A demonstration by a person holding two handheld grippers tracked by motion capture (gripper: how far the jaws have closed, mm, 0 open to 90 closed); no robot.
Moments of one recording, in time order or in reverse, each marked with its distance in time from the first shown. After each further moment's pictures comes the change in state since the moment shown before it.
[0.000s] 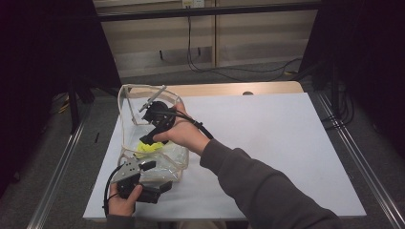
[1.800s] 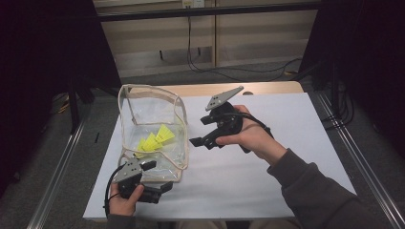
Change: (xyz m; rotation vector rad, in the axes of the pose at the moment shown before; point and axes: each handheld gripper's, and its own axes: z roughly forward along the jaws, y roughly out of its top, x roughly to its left) left arm -0.002 0.001 0.002 0.015 0.012 0.010; right arm -0.034 -0.100 -0.115 -0.159 0.037 0.036
